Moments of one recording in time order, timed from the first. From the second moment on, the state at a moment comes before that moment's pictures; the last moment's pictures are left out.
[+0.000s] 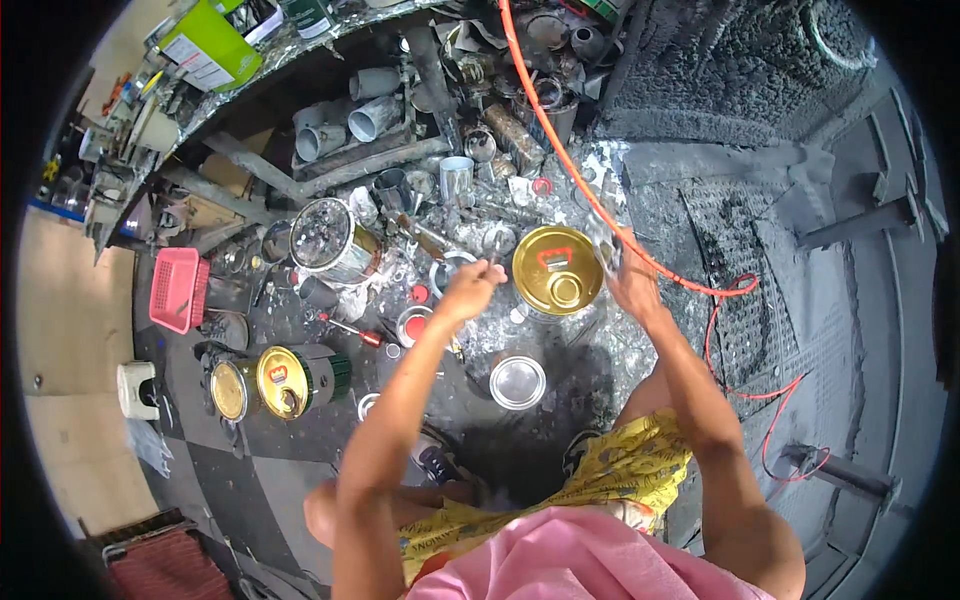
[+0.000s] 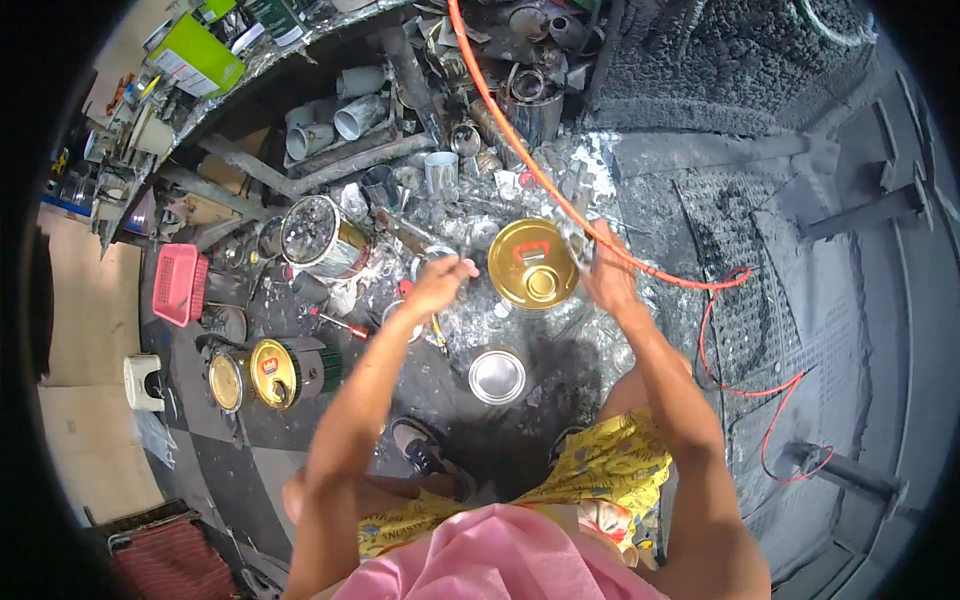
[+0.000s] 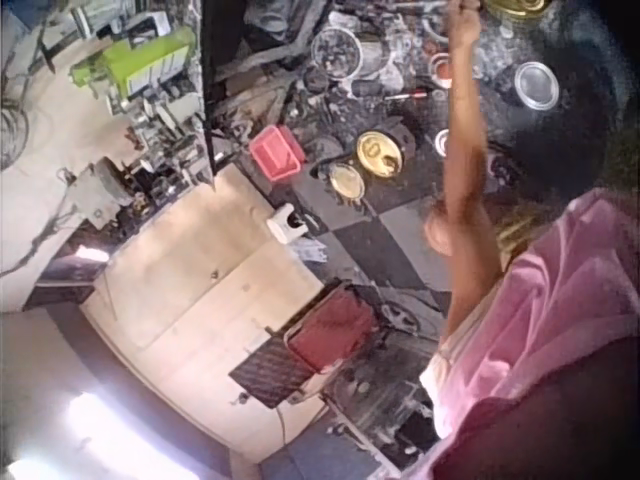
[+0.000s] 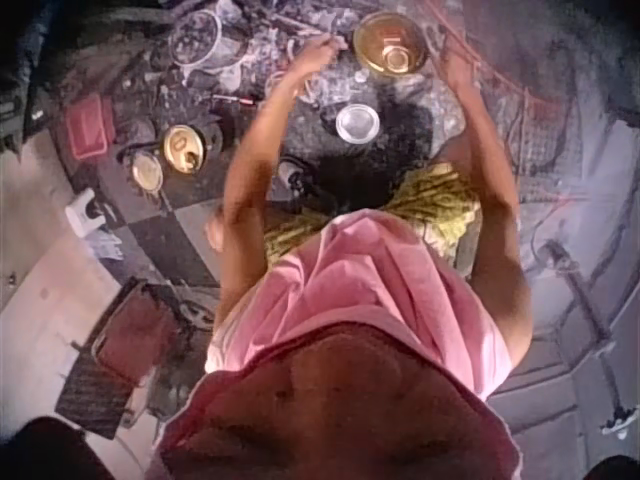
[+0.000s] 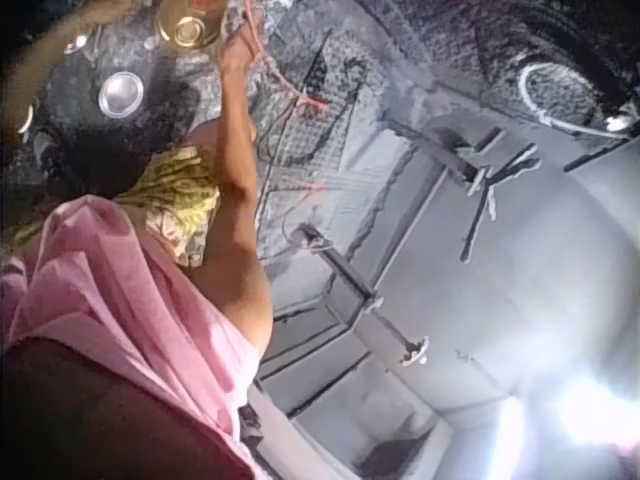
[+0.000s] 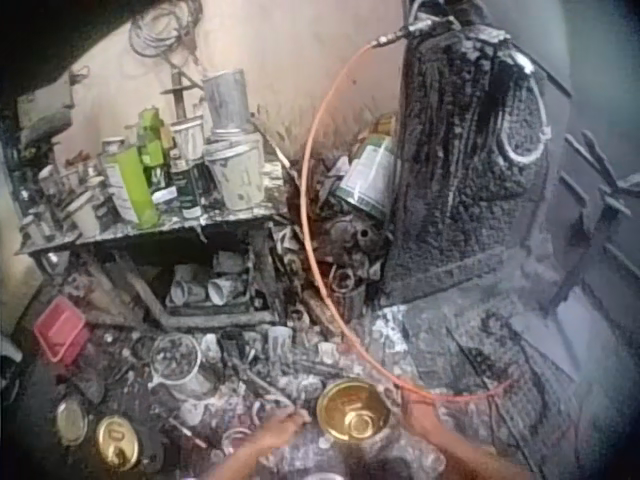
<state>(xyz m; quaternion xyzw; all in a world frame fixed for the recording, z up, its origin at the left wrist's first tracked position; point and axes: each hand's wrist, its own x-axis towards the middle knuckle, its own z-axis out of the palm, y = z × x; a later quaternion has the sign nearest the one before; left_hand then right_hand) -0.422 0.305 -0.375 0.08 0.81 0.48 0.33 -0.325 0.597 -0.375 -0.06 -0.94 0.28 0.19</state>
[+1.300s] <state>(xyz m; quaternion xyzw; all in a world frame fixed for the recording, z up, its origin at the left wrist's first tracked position) -0.388 0.309 -0.409 -0.03 0.68 0.73 0.09 -0.295 0.568 -0.390 -0.12 -0.90 0.39 0.13</state>
